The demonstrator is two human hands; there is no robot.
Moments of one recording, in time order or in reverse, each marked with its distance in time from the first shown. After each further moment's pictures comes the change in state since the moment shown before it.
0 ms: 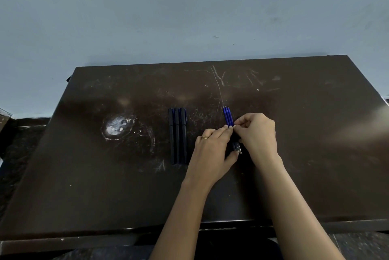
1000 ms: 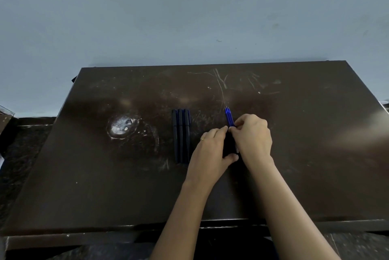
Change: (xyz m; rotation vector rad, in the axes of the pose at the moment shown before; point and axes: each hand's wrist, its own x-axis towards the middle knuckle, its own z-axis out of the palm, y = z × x) left_hand -0.007 0.002 -0.010 -0.144 0.023 -0.101; right_hand -0.010 -0.016 0.008 -0.239 0.026 -0.035
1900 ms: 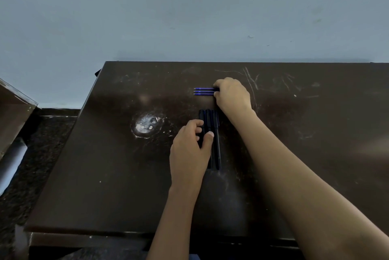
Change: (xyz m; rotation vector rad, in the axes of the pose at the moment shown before) left_hand -0.010 -0.062 -0.054 -0.179 0.380 -0.347; right_hand 0.072 -0.110 0.064 -0.332 -0.090 -0.514
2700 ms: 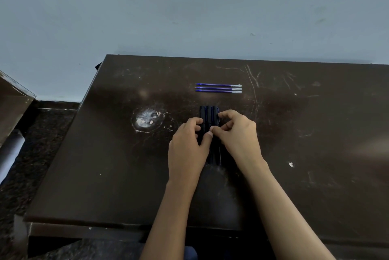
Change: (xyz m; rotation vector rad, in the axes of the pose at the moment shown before) left_hand -0.001 -0.003 -0.005 0.036 -0.027 0.006; right_hand -0.108 -0.001 0.010 0.616 0.023 0.236
